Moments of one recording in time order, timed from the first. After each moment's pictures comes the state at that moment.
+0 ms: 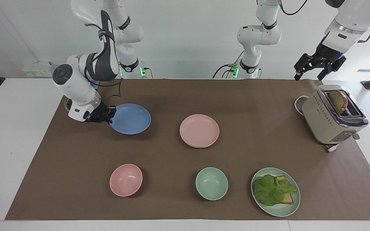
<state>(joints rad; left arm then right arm) -0.10 -0.05 0.06 -1.52 -0.06 1.49 -0.06 0.04 0.11 -0.05 -1.96 0.14 1.94 -0.45</state>
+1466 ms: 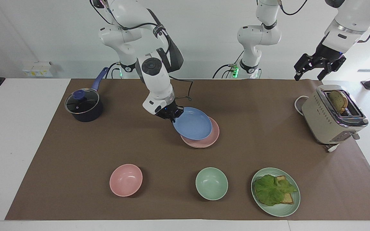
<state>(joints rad) -0.10 -0.05 0.06 -1.52 -0.06 1.49 -0.06 0.38 0.24 0.09 -1.90 0.17 2.19 0.37</state>
